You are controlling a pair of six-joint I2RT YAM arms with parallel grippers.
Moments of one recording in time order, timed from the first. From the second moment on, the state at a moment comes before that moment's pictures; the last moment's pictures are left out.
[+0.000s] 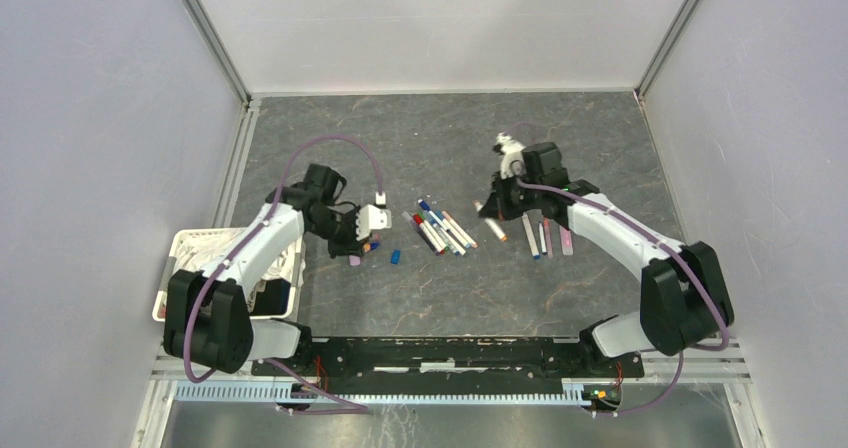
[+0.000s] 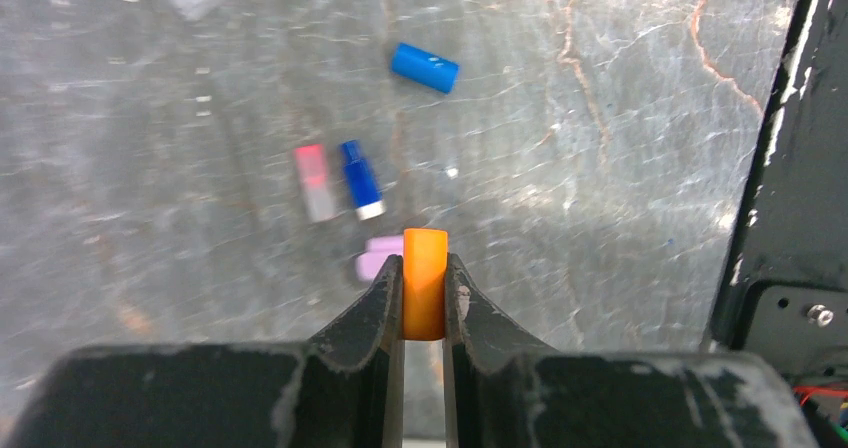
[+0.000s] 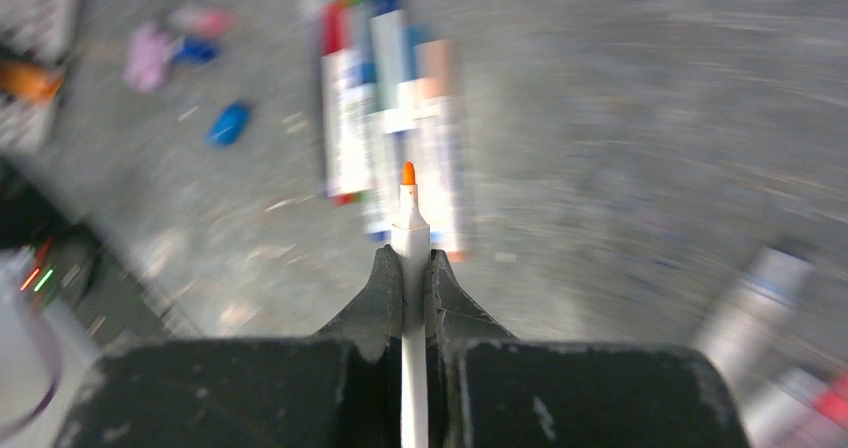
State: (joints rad) left arm -0.24 1.32 0.93 -0.92 0.59 1.16; right arm 0.45 1.45 0.93 -0.28 -0.48 0.18
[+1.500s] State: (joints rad) left arm -0.38 1.28 1.23 -0.82 0.39 0.78; right arm 0.27 1.43 0.69 -0.22 0.34 0.22
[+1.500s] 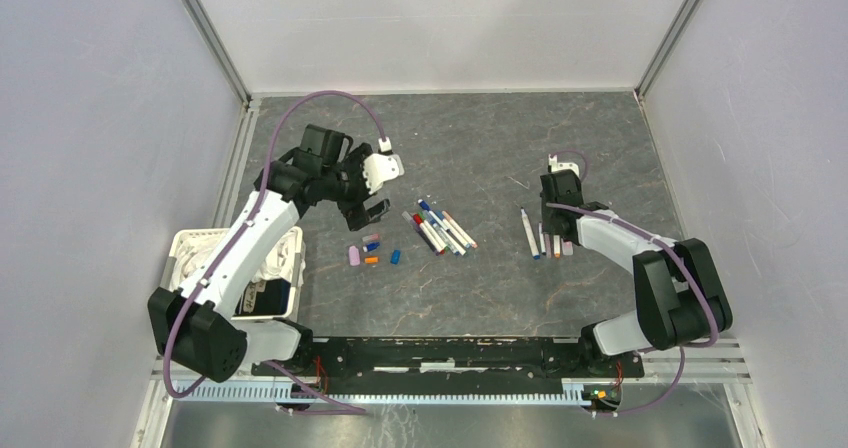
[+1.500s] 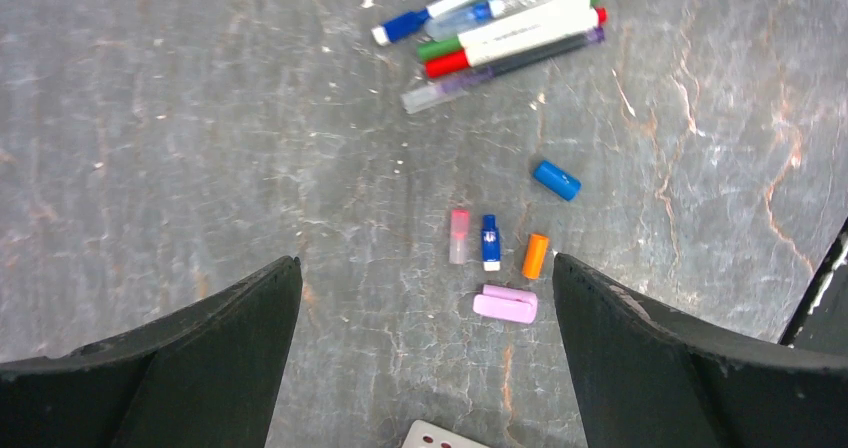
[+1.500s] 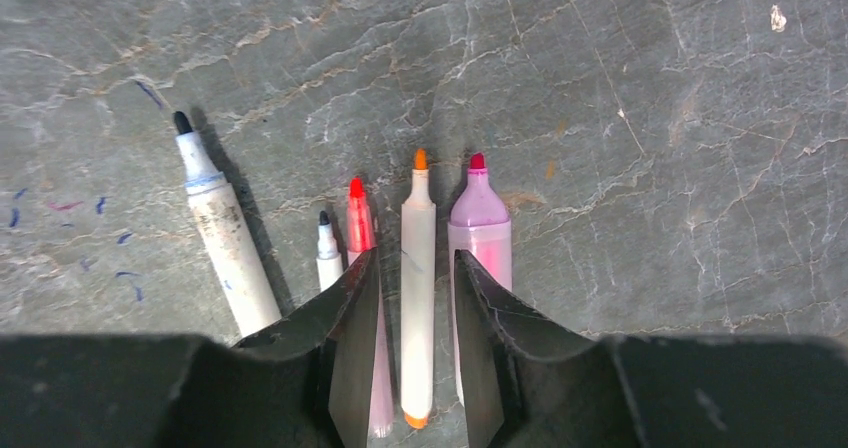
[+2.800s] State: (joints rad) left arm -0.33 1.26 1.22 -0.79 0.38 0.60; right arm 0.69 1.75 0.98 -0.14 -0.01 0.11
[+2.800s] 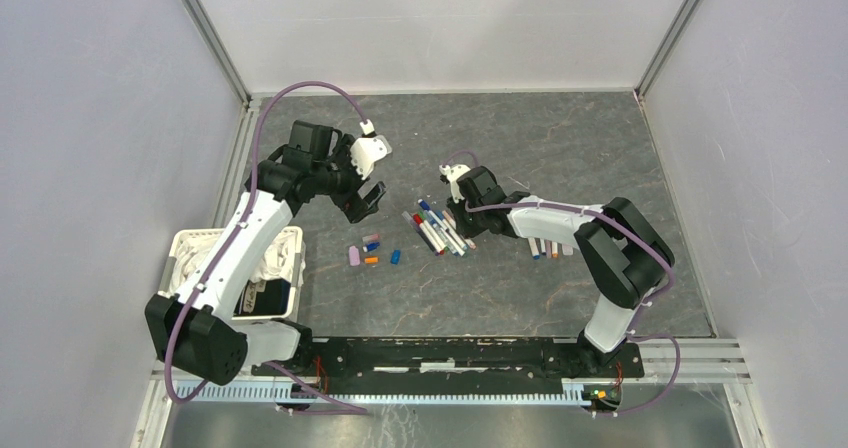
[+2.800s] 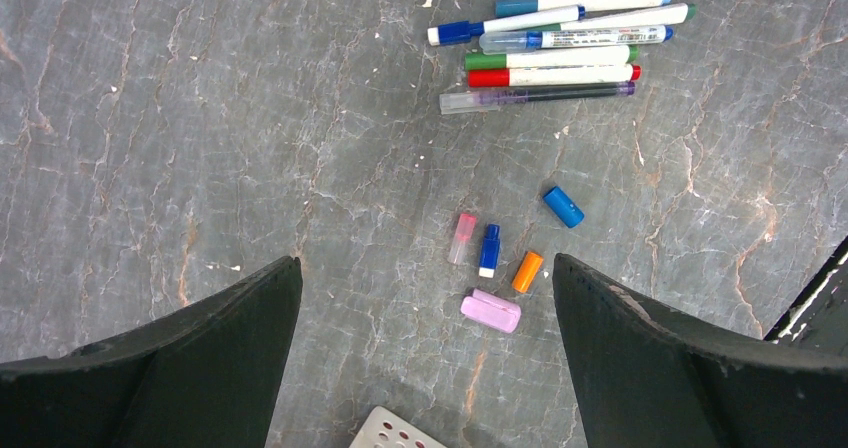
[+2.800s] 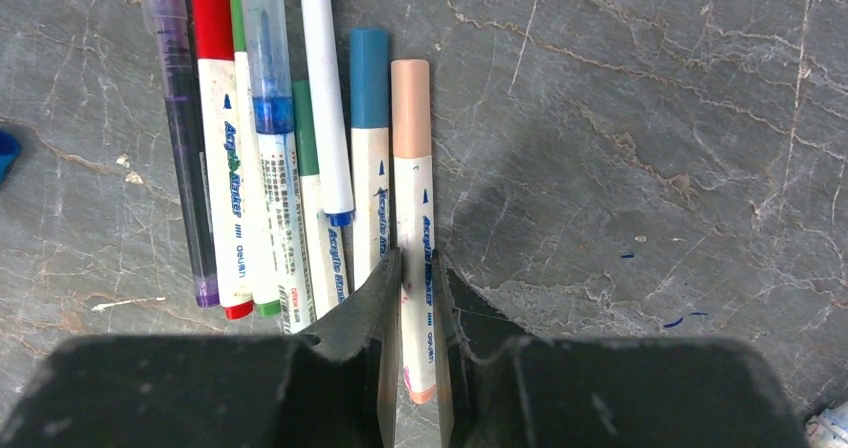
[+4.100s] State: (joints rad) left arm -0.37 1.21 1.07 -0.90 0.70 0.86; right arm 0.68 1.53 1.02 -0.24 -0.59 0.08
